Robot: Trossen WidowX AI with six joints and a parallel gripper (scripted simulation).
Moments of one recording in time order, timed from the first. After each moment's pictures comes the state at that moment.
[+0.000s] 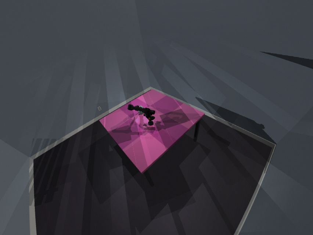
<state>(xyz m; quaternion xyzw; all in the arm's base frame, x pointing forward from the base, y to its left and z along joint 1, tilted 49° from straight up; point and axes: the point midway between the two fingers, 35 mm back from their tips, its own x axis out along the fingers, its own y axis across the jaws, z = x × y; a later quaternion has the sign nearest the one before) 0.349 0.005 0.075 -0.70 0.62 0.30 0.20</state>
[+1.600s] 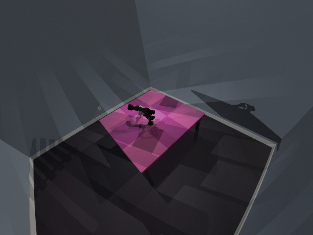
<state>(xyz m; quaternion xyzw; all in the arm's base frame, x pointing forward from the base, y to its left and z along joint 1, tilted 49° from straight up) 0.348 0.004 0.078 -0.71 0.61 0.33 0.16</state>
